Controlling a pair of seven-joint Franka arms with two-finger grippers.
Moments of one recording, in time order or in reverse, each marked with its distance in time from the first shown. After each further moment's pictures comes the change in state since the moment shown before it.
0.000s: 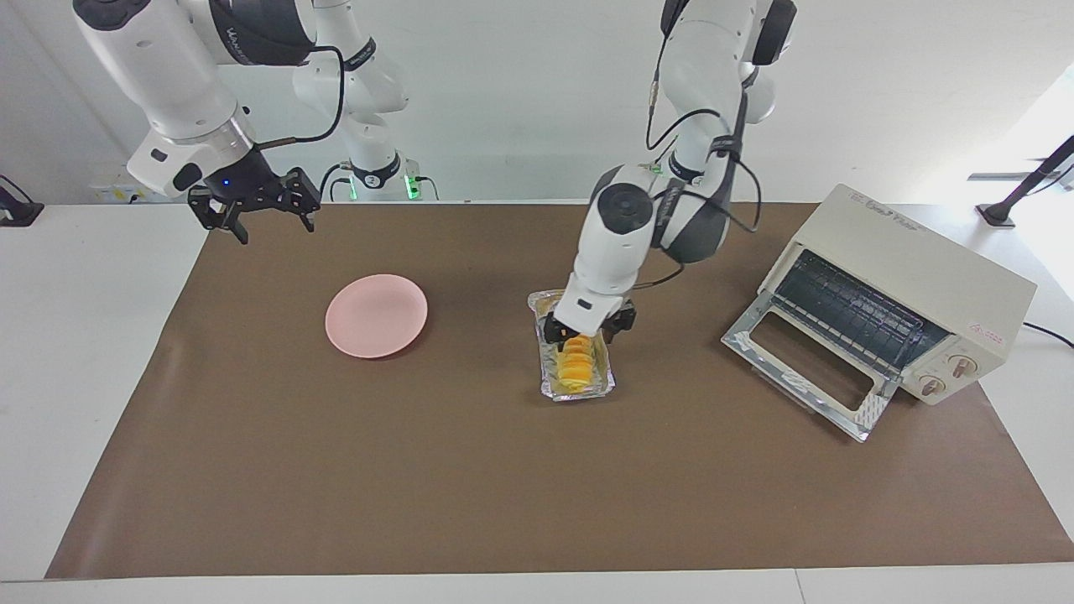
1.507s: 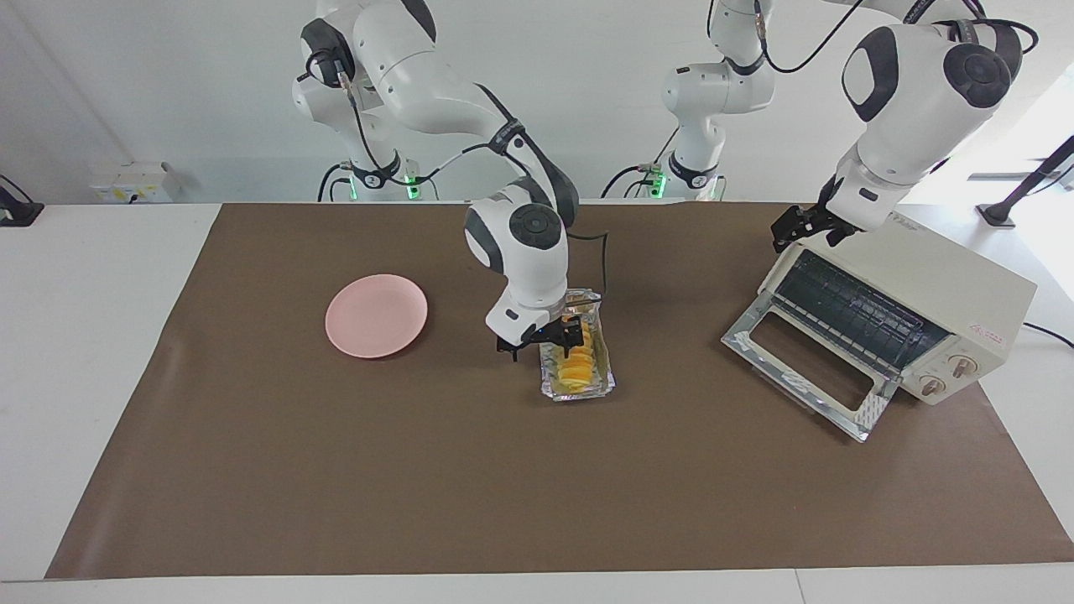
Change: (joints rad) left arm 0.495 -0.385 -0.055 -0.177 0.055 -0.367 0.547; right arm 0.567 0.601 0.005 0.105 -0.085 0.606 0.768
